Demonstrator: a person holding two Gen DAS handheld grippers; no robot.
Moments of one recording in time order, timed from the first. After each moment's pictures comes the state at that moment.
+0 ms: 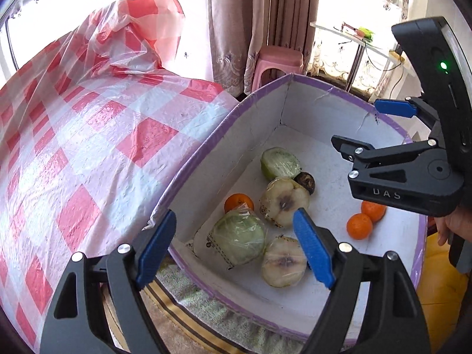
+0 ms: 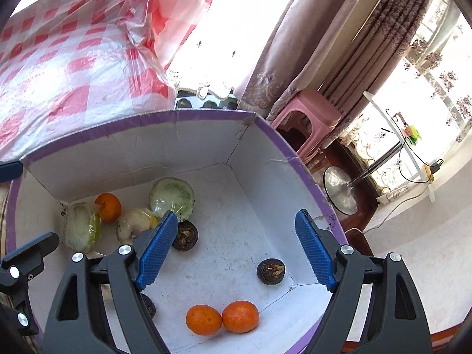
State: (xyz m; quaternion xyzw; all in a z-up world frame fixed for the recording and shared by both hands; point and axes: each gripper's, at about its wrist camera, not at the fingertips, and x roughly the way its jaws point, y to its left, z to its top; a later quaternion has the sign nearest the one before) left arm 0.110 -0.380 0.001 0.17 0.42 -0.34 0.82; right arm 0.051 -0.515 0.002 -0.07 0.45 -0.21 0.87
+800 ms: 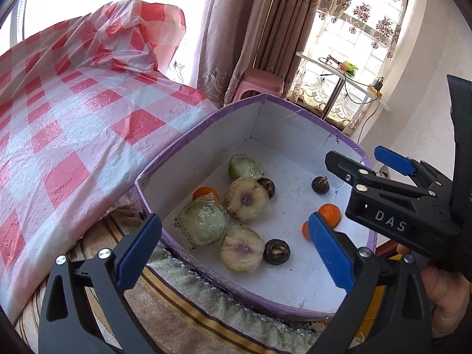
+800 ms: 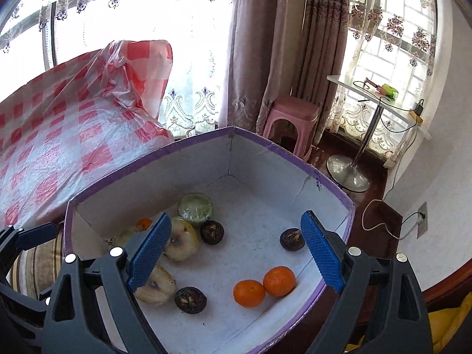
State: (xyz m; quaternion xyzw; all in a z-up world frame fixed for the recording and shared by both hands) left arm 0.076 -0.349 0.010 0.07 0.42 -0.39 0.82; right arm -0.018 -0.498 0.021 0.07 0.35 -0.26 0.90
